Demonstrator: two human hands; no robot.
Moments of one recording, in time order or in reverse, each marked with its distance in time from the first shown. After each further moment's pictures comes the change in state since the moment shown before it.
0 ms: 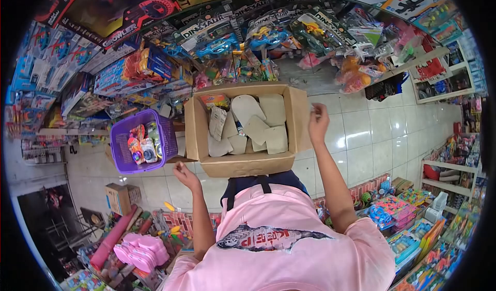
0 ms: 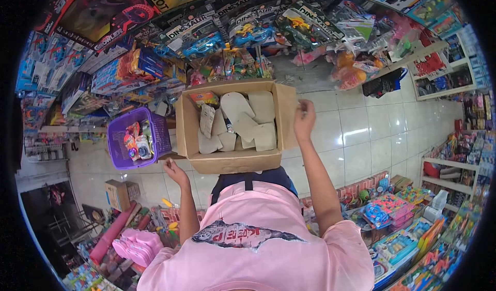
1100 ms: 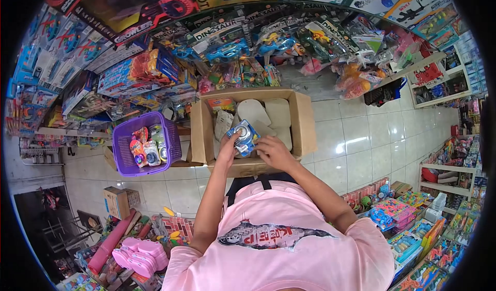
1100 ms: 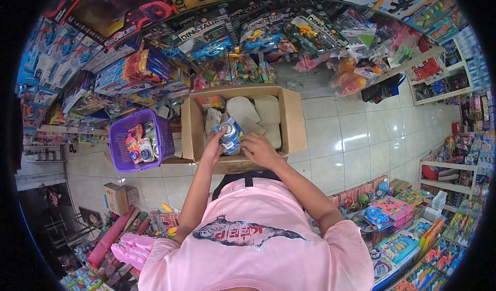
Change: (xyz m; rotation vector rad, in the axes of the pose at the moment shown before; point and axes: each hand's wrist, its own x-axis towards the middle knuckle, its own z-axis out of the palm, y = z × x) left_hand -0.024 0.107 0.123 -0.525 -1.006 -0.645; right_hand -0.095 -0.090 0.063 -0.026 -0.862 -0.595
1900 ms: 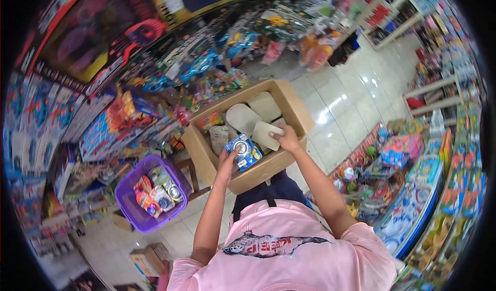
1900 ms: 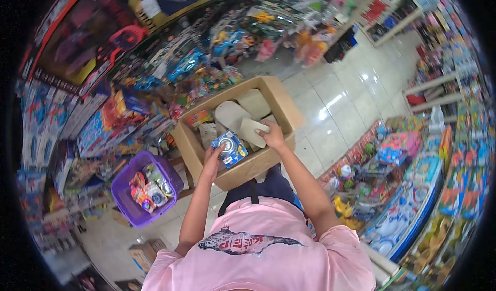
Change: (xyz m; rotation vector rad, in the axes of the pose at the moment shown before) left_hand -0.003 0.034 -0.055 0.318 -0.298 -0.134; right_hand -0.019 0.014 0.049 0.112 0.515 1.040
